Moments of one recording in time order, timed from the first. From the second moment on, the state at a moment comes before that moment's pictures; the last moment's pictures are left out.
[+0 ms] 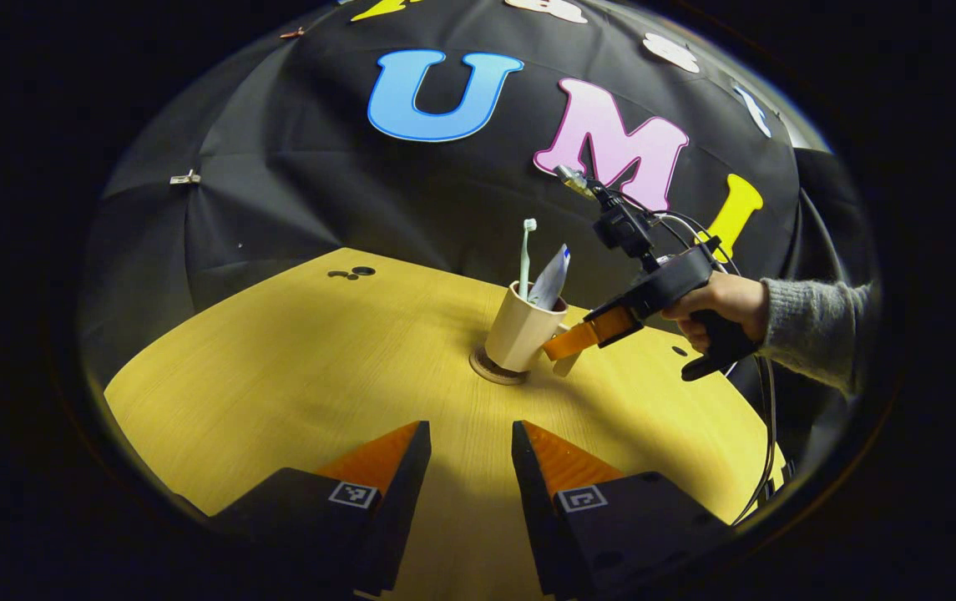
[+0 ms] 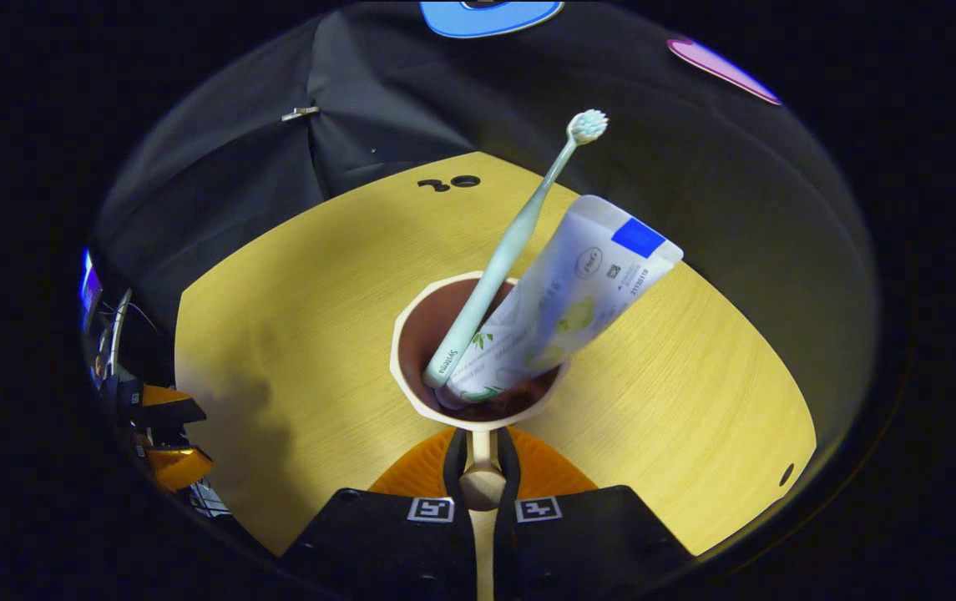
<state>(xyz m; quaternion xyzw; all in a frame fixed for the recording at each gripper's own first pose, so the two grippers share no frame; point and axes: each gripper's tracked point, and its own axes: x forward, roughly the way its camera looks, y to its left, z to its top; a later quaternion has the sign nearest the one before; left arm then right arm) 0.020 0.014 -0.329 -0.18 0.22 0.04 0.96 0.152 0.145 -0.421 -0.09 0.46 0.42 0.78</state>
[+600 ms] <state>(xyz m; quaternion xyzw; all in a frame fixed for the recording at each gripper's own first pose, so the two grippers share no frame) 0.020 0.028 -0.336 -0.19 0.23 0.04 0.95 0.147 0.144 -0.418 -0.10 0.49 0.40 0.77</state>
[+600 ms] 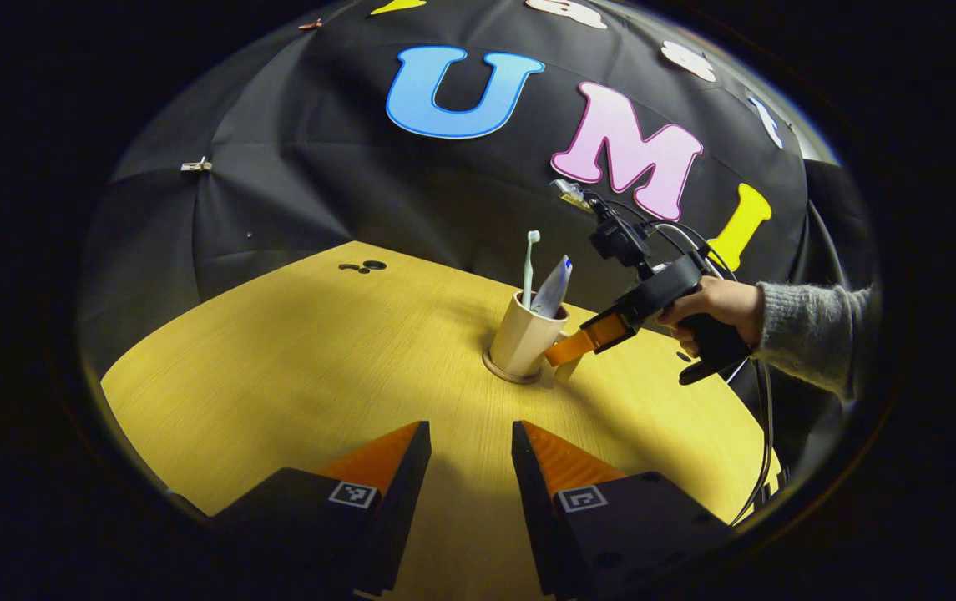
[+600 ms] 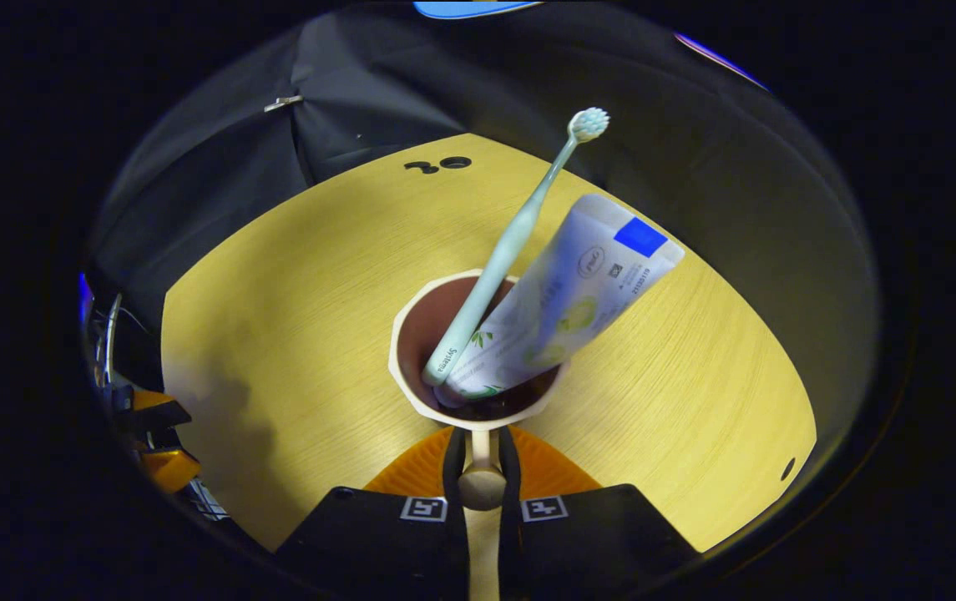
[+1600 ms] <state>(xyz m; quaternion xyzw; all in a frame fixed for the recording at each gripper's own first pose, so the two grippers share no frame) 0.030 0.023 -0.281 -0.15 0.21 0.00 0.97 0.144 0.104 -0.334 -0.01 0.38 0.36 0.85</state>
